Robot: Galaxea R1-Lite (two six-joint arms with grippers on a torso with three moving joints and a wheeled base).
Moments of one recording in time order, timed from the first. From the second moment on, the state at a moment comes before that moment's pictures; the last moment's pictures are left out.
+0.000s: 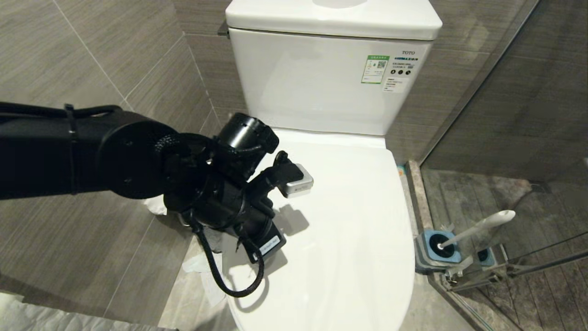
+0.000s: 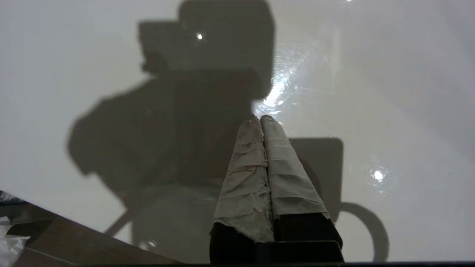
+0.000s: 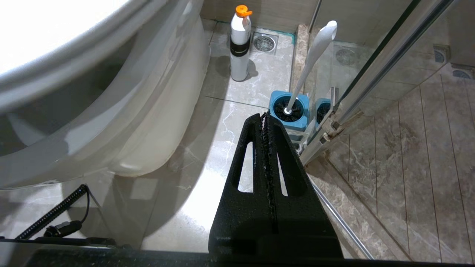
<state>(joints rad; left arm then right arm) -0.73 1.84 -1.50 0.60 0.01 0.41 0.00 0.00 0.00 0.00 0.01 0.00</state>
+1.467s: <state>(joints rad) -0.73 1.85 -1.84 0.64 0.06 0.37 0.00 0.00 0.00 0.00 0.01 0.00</state>
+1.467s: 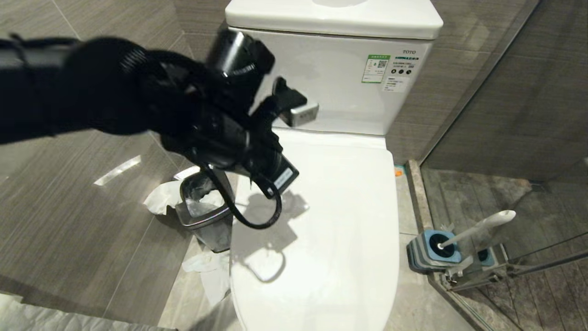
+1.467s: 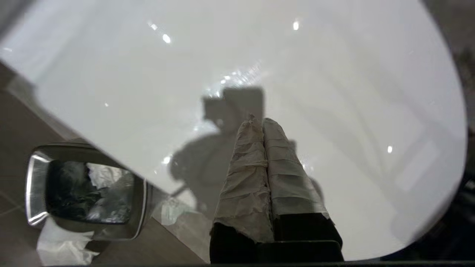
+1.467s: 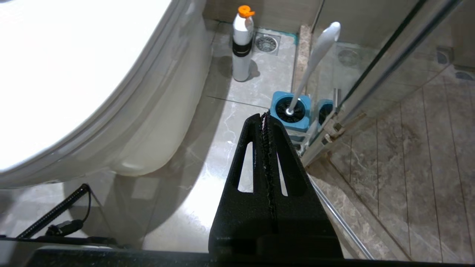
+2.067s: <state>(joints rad) -0.51 1.55 -1.95 0.71 0.19 0.02 0.00 0.00 0.00 0.00 0.01 0.00</state>
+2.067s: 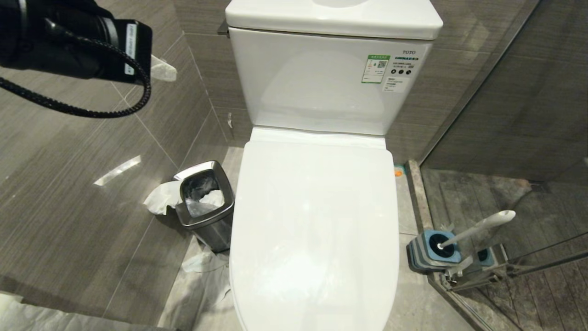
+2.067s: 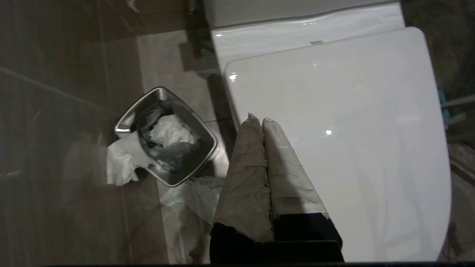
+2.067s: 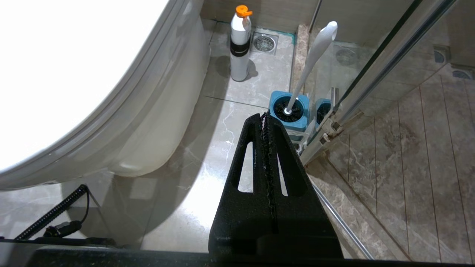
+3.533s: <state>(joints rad) -0.20 0.67 -1.27 0.16 0.14 0.24 0.00 0.00 0.00 0.00 0.01 0.00</state>
